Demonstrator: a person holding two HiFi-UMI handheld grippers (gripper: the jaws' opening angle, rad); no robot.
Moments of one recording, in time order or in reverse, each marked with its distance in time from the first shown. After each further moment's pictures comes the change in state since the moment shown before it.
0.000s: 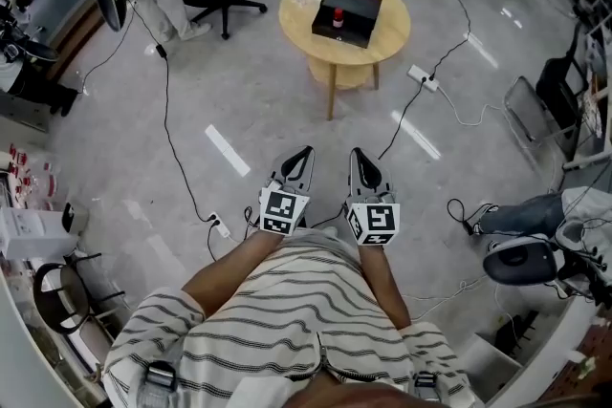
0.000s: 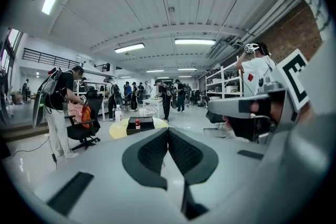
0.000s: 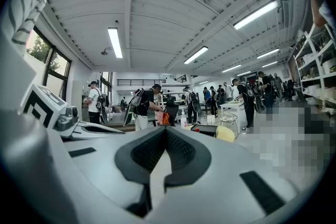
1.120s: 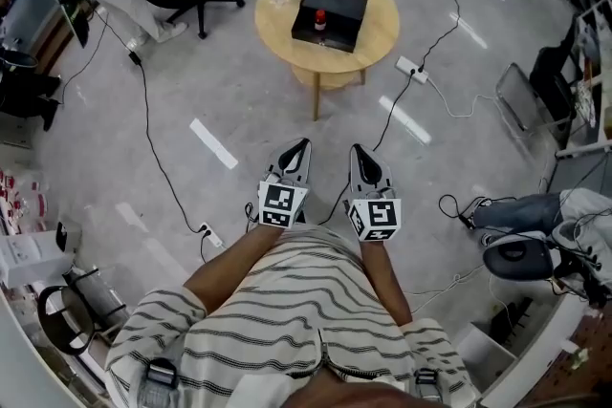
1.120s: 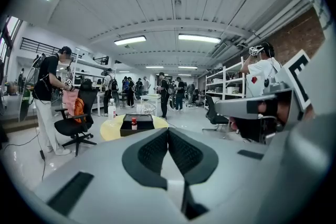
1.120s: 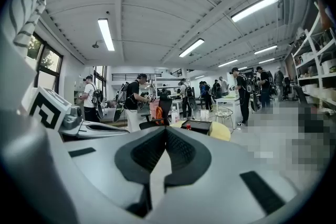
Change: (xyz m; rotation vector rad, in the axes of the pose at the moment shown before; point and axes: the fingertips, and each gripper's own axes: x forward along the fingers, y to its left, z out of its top) left arm 0.109 0.044 -0.007 -0.045 0.029 -0.042; right arm 0.083 -0.064 -0.016 0.013 0.067 -0.050
